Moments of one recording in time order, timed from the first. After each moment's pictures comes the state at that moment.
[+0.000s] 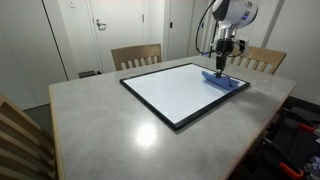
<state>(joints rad) -0.31 0.48 -0.03 -2.04 0.37 2.06 -0.88</state>
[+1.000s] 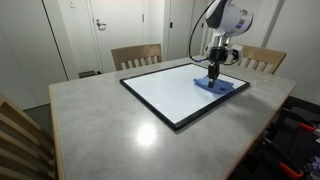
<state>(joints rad) -0.27 0.48 0.05 -2.15 0.45 2.21 -0.83</state>
